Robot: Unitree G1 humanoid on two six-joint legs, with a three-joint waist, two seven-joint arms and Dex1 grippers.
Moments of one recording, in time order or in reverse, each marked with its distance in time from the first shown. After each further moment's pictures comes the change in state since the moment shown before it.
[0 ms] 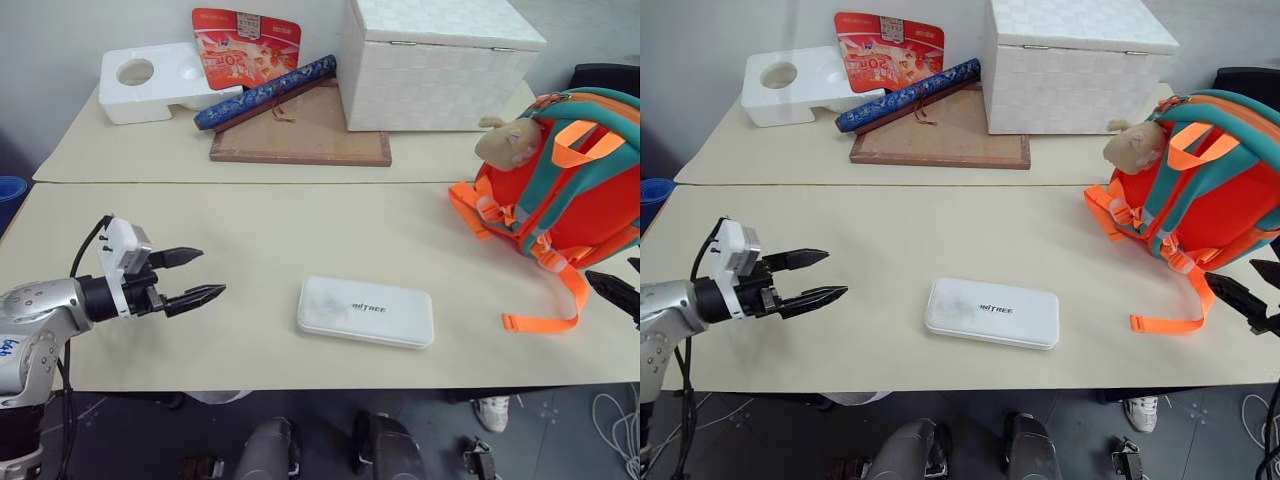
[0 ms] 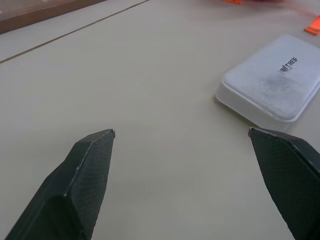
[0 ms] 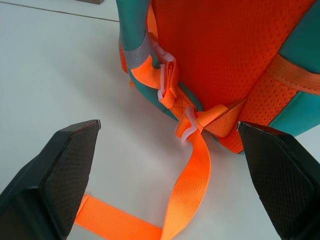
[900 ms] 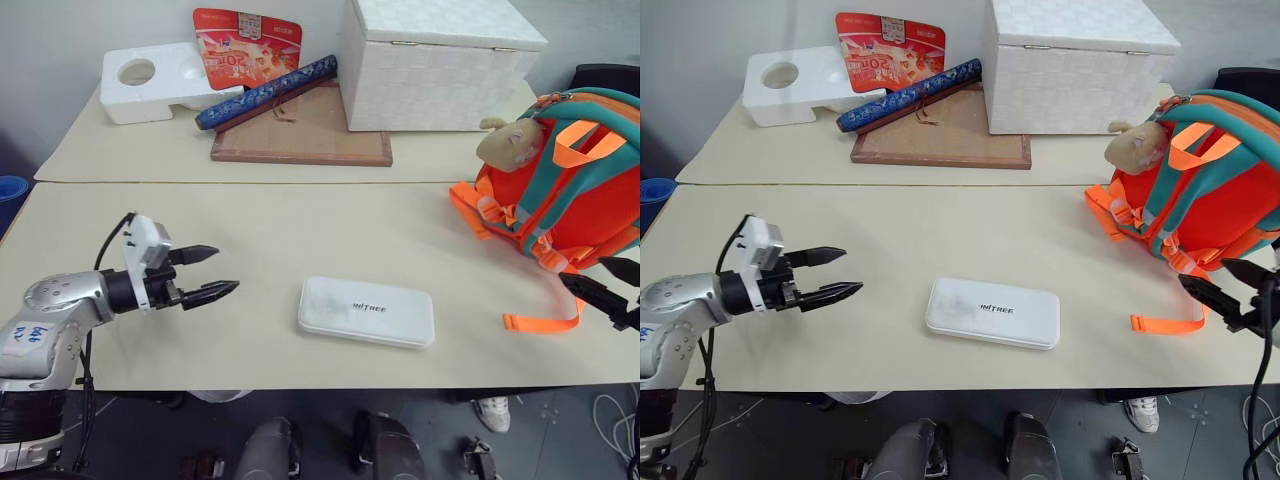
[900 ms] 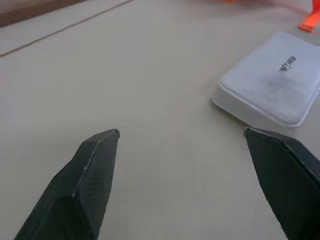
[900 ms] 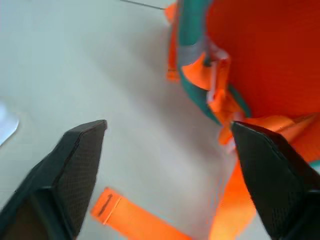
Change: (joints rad) left arm -0.095 -0.011 -0.147 0.060 0.065 -0.046 -0.035; right arm -0.006 -0.037 0.111 -0.112 -0.004 0.038 0.031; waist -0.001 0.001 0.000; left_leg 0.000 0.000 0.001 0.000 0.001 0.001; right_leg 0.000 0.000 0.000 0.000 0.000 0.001
